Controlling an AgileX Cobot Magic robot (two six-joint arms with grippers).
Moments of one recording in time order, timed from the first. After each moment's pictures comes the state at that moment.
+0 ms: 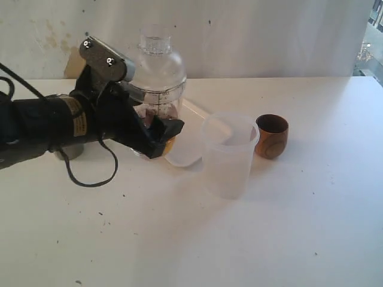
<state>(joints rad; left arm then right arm) -0.58 1.56 -0.83 0.63 -0.31 -0.40 -0.03 0.01 -0.01 0.05 0.33 0.07</state>
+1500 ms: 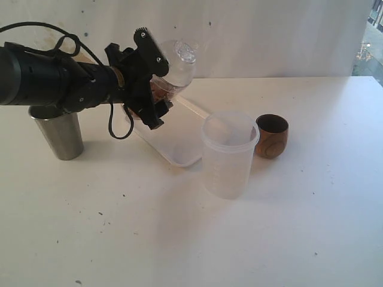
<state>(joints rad) -0.50 1.93 -1.28 0.42 -0.05 0.29 -0.03 0.01 -0.01 0.05 0.33 0.09</state>
